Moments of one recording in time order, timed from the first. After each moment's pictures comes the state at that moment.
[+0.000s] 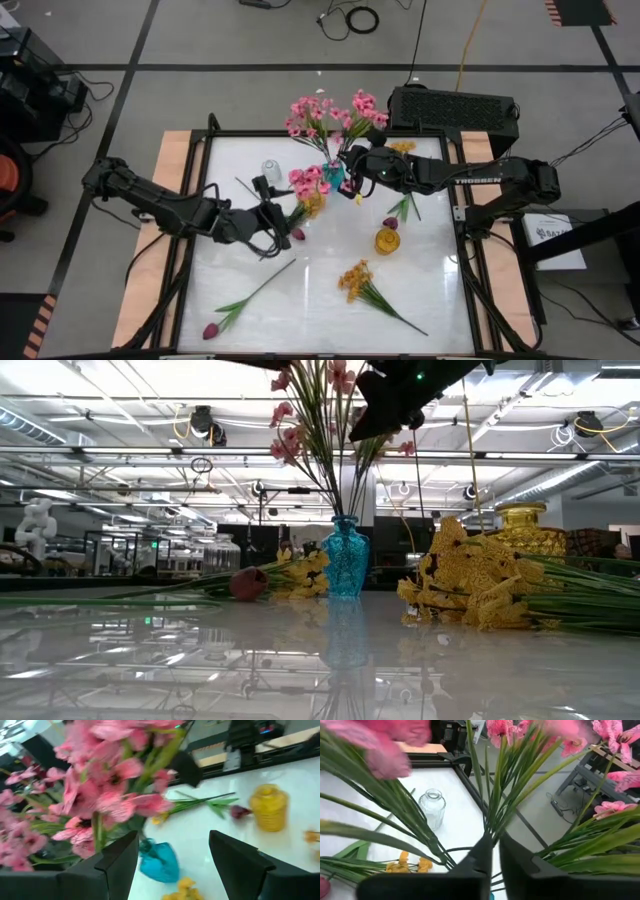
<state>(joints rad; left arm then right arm) -0.33 1.29 1.01 -0.10 -0.82 0.20 -0.13 1.42 1.10 -0.09 0.49 -0.07</state>
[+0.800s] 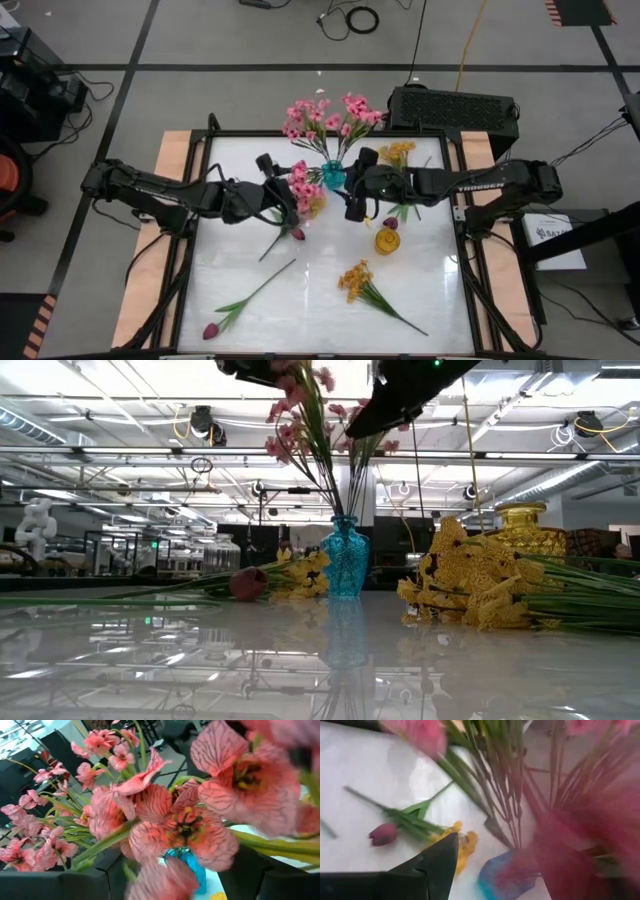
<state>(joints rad) -0.15 1.29 1.01 -0.02 -0.71 0.28 -0.02 1.42 1.10 -0.21 0.39 -0.16</state>
